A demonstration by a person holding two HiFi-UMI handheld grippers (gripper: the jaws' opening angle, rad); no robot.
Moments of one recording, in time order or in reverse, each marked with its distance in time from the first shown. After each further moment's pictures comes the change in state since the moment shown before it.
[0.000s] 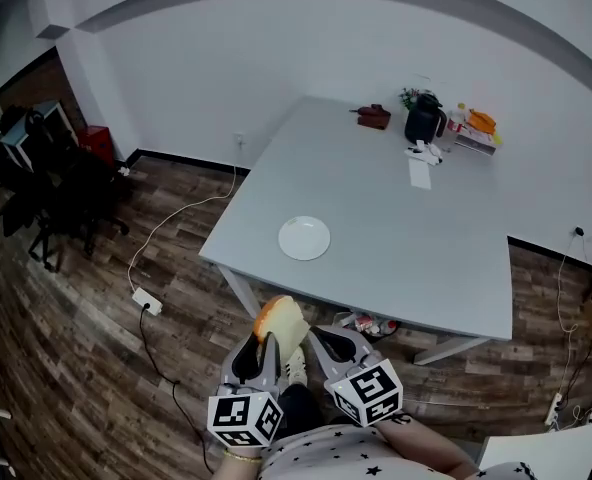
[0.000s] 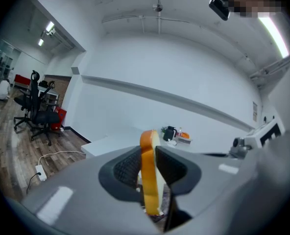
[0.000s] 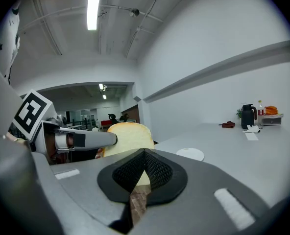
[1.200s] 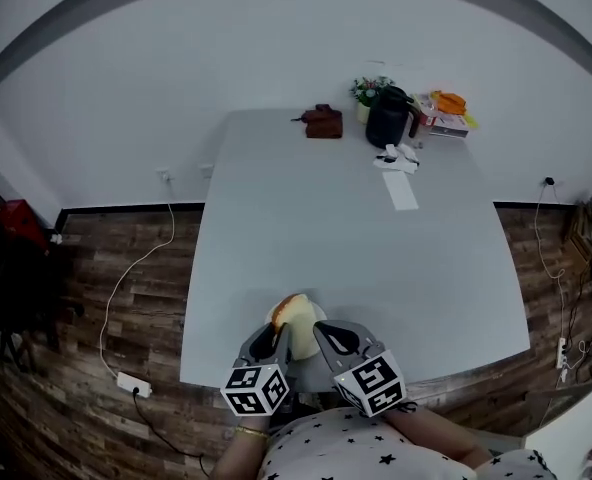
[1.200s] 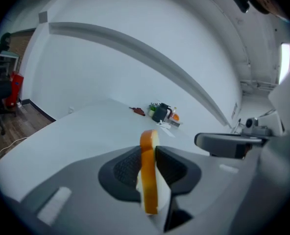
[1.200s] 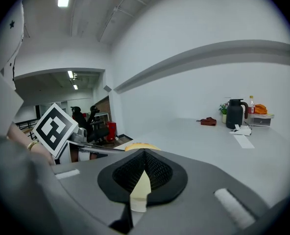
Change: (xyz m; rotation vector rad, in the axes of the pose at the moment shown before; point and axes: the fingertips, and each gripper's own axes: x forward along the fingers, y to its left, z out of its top) left arm 0.348 0.054 -0.030 -0.031 0.350 -0.354; right arm 0.194 -0.217 0.031 0.073 0.108 -0.289
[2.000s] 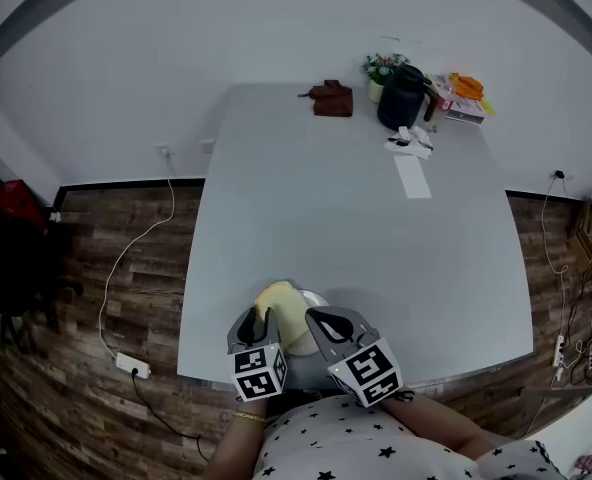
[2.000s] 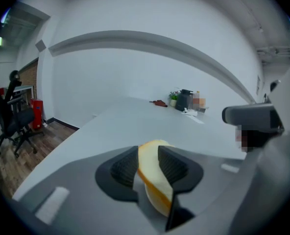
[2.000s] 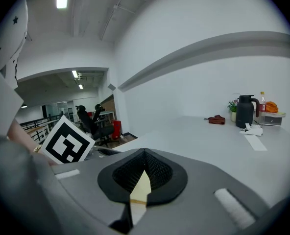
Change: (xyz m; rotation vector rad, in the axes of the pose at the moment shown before) left arm 0.025 0.061 -0.013 0.119 0.083 0.300; right arm 0.034 -0.007 0.001 -0.015 0.023 0.069
